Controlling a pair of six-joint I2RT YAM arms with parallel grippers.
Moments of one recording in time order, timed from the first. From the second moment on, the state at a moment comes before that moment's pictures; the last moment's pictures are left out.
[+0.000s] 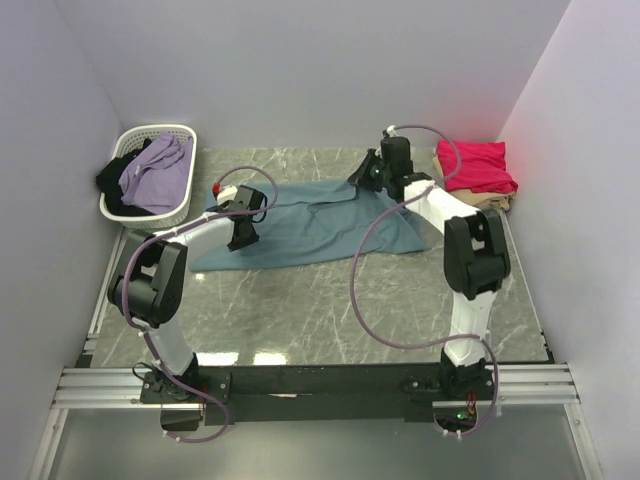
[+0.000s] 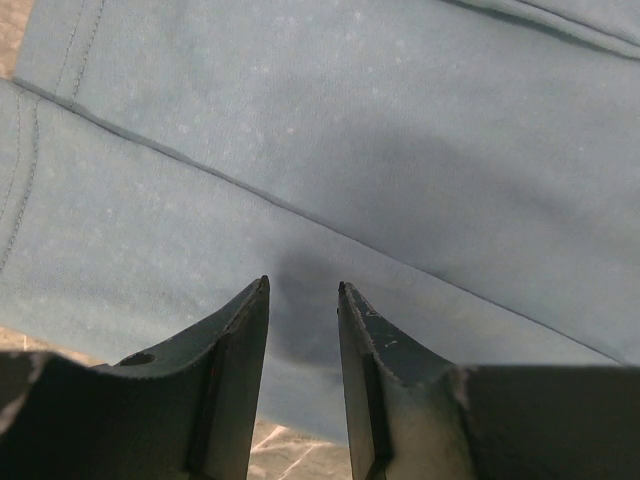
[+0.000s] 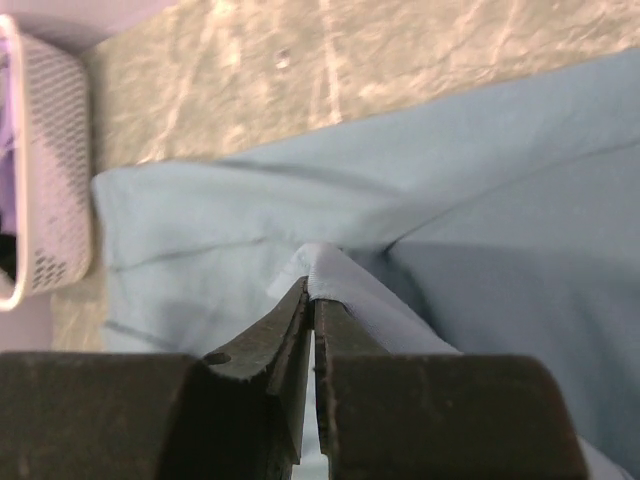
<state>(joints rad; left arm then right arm) -0.38 1.76 1.10 -0.42 -0.44 -0.75 0.29 1.94 1.44 -0.04 -0.20 0.65</state>
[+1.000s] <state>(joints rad) -0.38 1.77 1.11 -0.43 -0.45 -0.74 0.17 2.32 1.84 -0.17 -0.28 0.76</state>
